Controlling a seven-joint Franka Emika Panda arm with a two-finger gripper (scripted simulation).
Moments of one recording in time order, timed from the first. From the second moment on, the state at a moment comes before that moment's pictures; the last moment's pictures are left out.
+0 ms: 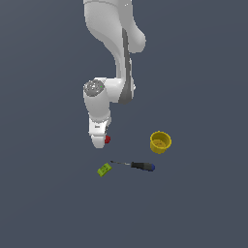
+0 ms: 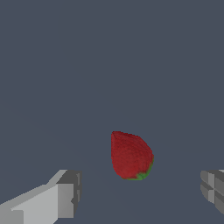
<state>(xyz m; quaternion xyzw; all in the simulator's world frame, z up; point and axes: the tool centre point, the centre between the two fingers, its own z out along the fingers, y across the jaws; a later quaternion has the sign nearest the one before) -0.053 -0.100 0.071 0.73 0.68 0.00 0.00</state>
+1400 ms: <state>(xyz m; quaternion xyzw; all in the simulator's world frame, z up) -0.053 -0.100 0.023 0.73 0.68 0.00 0.00</state>
